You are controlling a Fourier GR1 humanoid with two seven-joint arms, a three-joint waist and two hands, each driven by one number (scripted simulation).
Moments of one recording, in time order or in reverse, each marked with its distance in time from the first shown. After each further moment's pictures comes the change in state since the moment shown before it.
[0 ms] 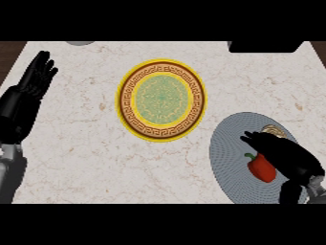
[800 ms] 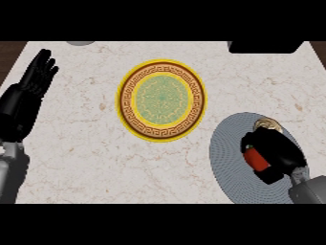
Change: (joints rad) left arm -0.015 -0.040 0.033 -0.006 -0.044 -0.028 0.028; right arm -0.055 0.135 -0.051 0.203 0.182 -0.248 -0.172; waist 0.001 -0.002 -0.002
